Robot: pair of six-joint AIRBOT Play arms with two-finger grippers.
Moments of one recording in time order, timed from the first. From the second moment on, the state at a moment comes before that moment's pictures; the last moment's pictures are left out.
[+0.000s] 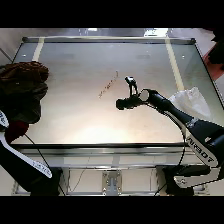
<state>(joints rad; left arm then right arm) 0.57 -2.06 1.97 1.75 -1.49 -1.58 0.44 -1.55 1.15 -1.05 0.73 1.47</state>
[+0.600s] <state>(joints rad) 0.23 -1.97 2.06 0.80 -1.71 -1.41 0.34 -1.40 1.33 -1.15 0.82 1.47</state>
